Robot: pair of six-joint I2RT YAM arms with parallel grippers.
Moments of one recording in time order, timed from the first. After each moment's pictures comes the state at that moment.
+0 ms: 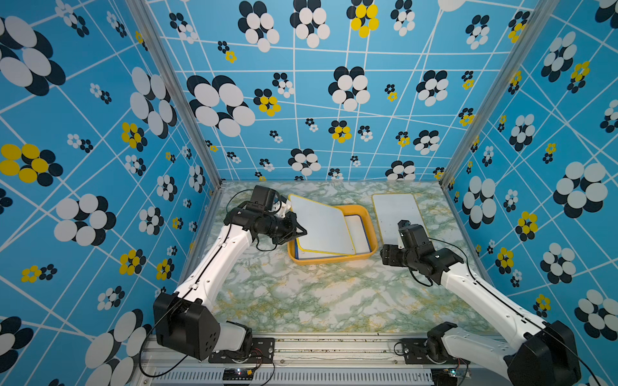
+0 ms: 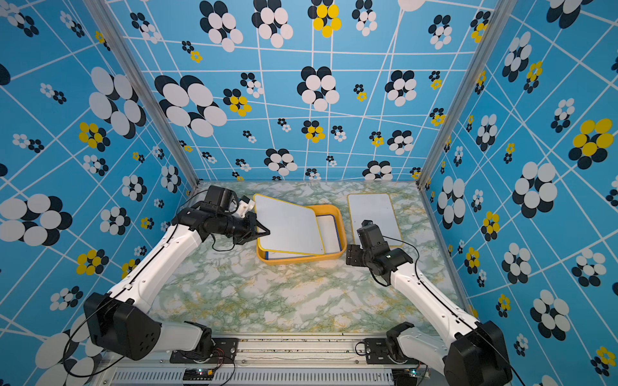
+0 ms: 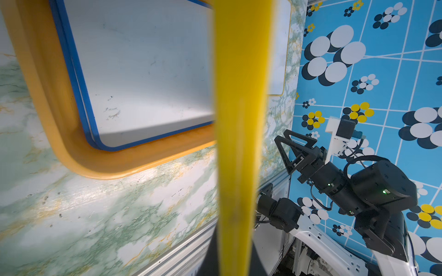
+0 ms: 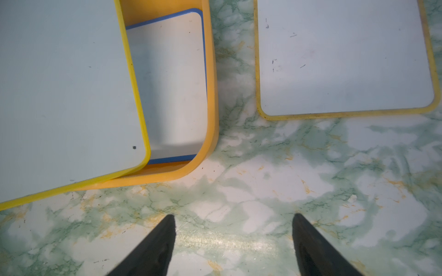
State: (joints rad) left arm -0.29 1.41 1.31 -0.85 0.66 -0.66; right arm 0.43 1.11 0.78 -0.60 0.11 0.40
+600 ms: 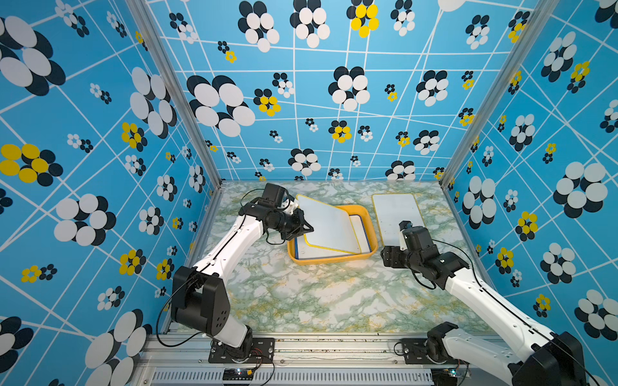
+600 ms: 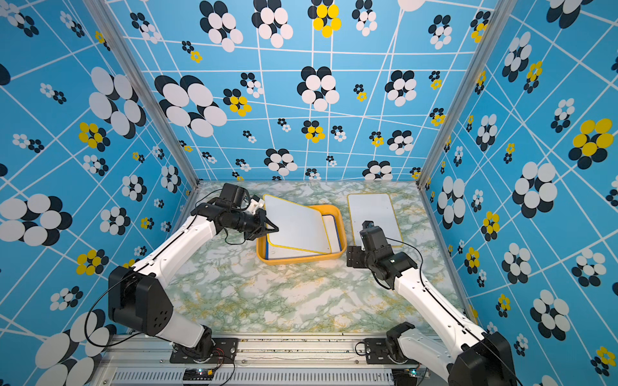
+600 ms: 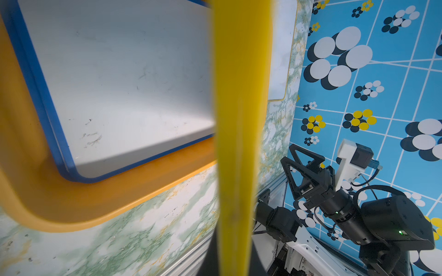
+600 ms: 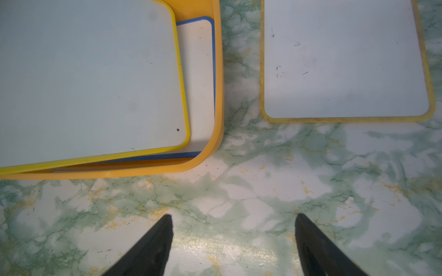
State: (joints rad) left arm -0.30 1.56 1.33 -0.74 0.70 -0.69; right arm 0.43 1.06 0.77 -0.60 0.09 0.36
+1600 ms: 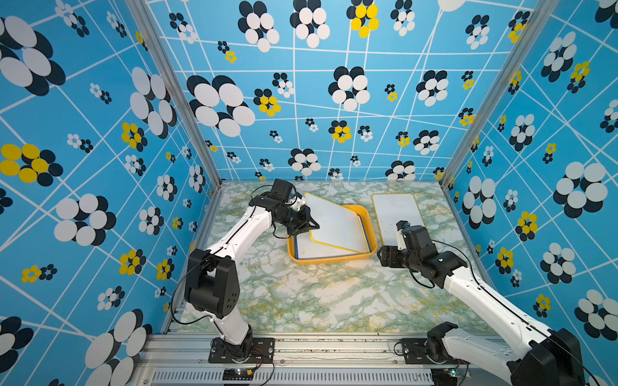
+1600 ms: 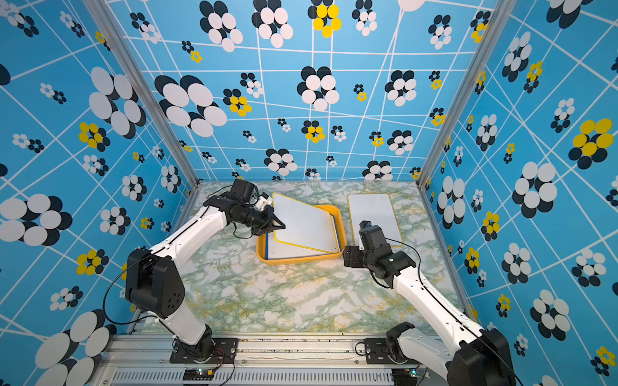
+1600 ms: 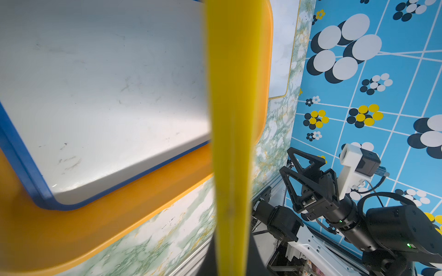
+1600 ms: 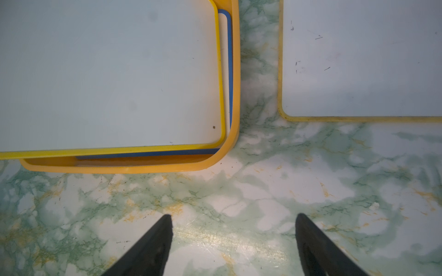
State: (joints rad) left arm -0.33 1.71 1.45 -0.79 0.71 -0.63; right arm 0.43 1.08 0.77 -0.58 0.02 0.37
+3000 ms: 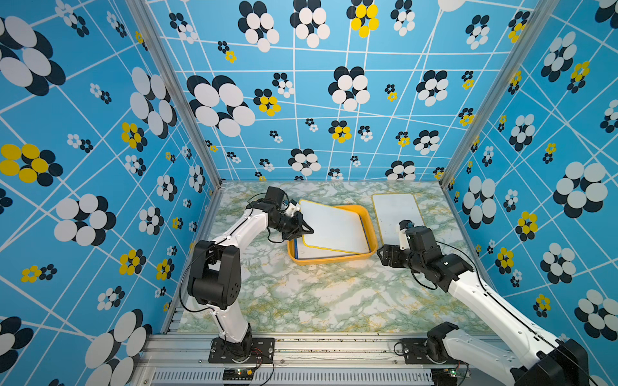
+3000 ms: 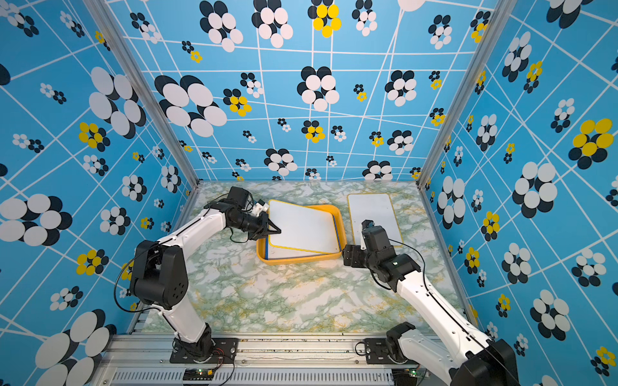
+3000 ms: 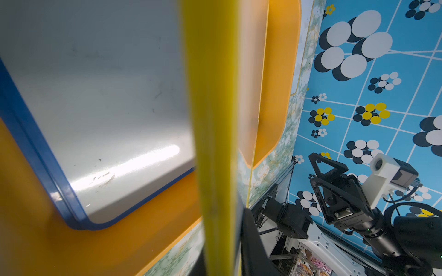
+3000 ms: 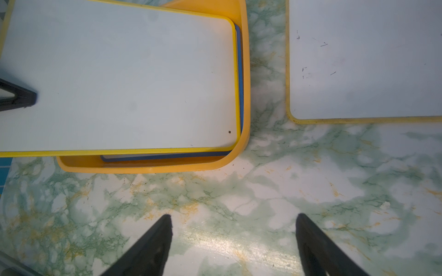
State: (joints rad) left arm -0.23 1.76 1.32 -0.71 0.80 -0.52; right arm 0.43 1.02 0.77 -0.58 -0.01 0.42
